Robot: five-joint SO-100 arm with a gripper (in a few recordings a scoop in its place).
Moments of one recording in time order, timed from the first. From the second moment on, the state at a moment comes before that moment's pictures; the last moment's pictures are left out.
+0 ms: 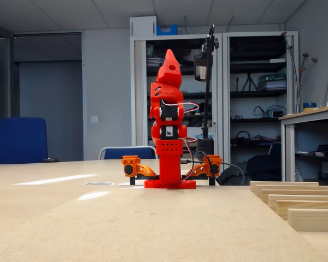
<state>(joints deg) -6.9 190.5 179.9 -109.5 8.6</state>
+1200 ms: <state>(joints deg) -48.1 186.8 145.7 -35.7 44.0</state>
